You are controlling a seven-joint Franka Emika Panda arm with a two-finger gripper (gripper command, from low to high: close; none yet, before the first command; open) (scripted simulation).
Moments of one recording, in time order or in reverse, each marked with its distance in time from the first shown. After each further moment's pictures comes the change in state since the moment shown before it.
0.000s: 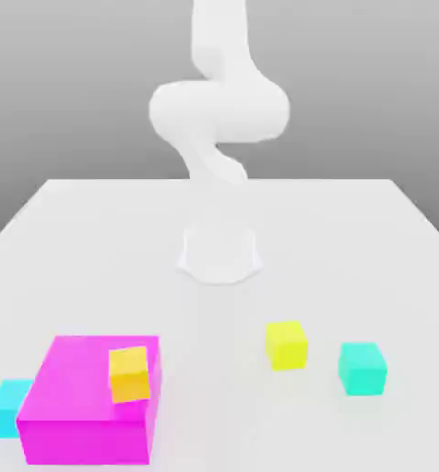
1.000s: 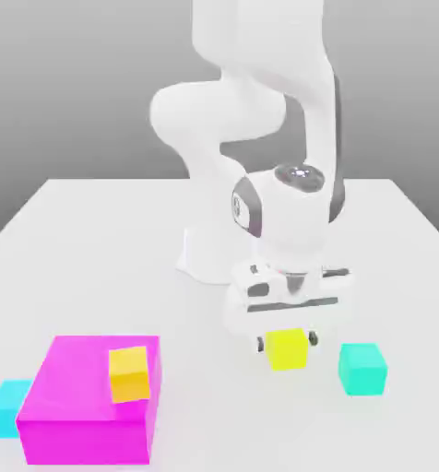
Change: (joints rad) arm 0.327 0.946 -0.002 -0.596 -0.046 0.816 0.201
